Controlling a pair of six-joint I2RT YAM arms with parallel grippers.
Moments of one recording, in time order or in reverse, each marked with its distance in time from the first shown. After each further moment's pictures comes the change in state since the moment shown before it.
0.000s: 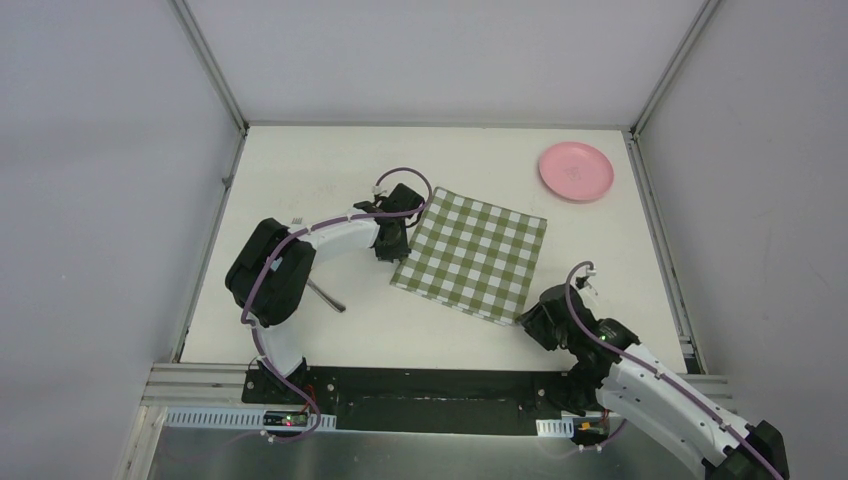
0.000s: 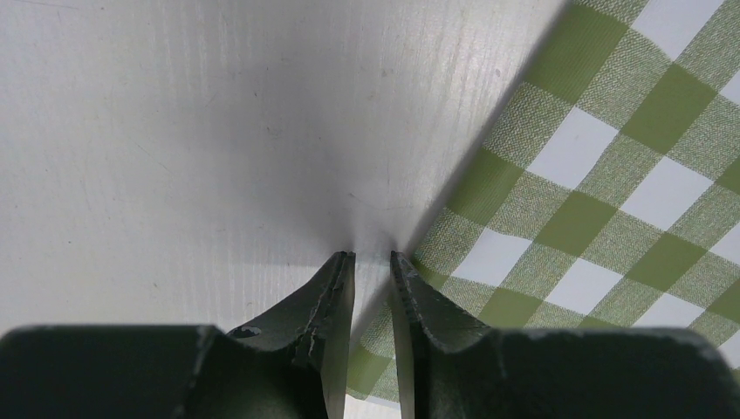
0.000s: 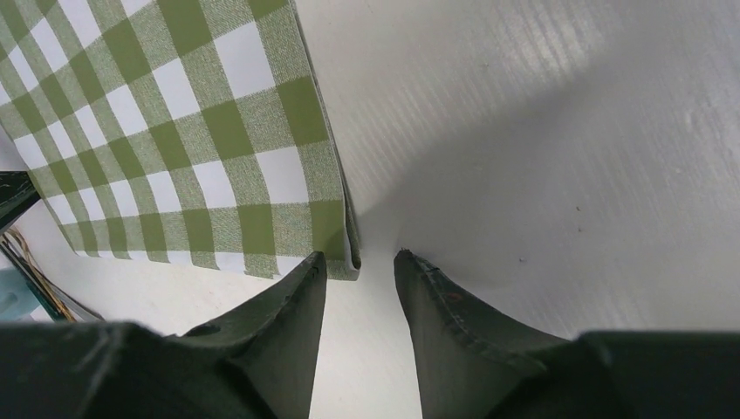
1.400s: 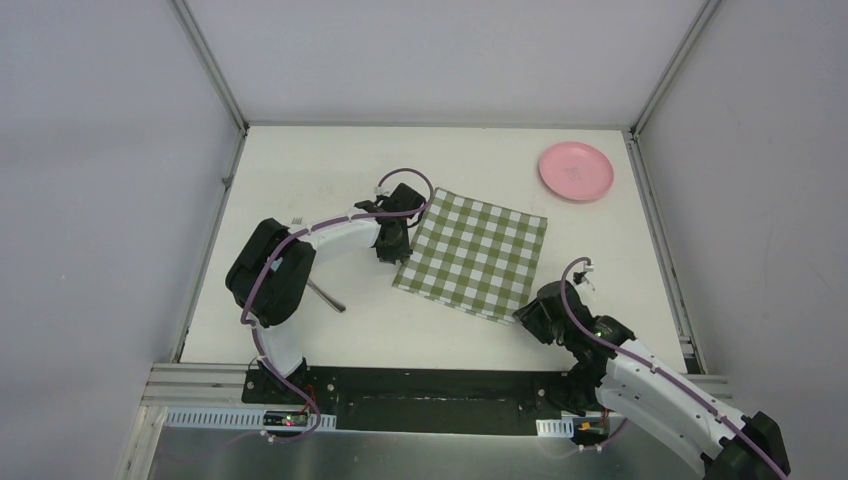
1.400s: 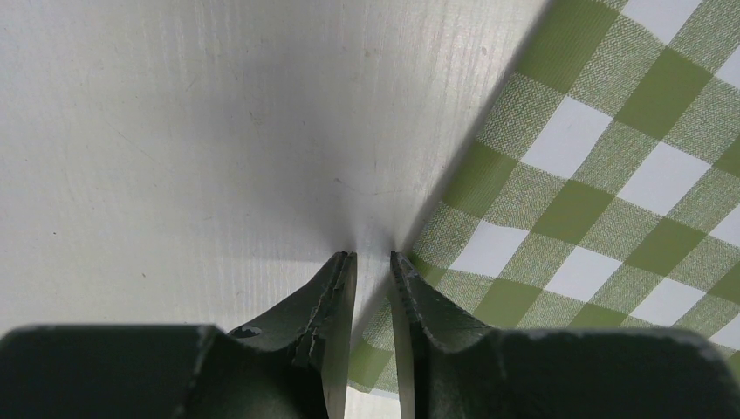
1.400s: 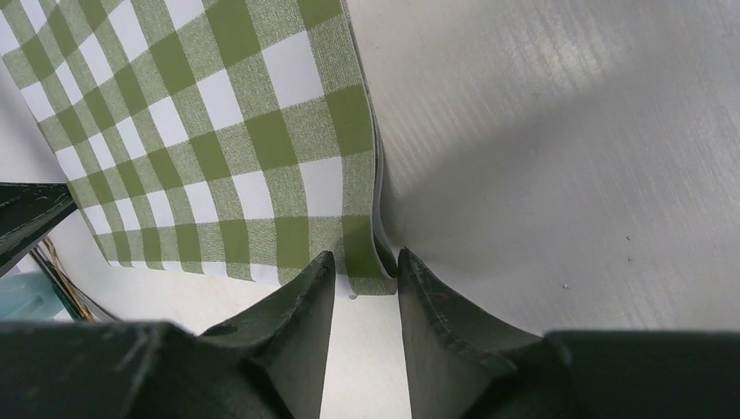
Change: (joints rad) left arm -0.006 0.000 0.011 -0.023 0.018 0.000; right arm 0.001 0.064 0.000 0.108 0.014 0.000
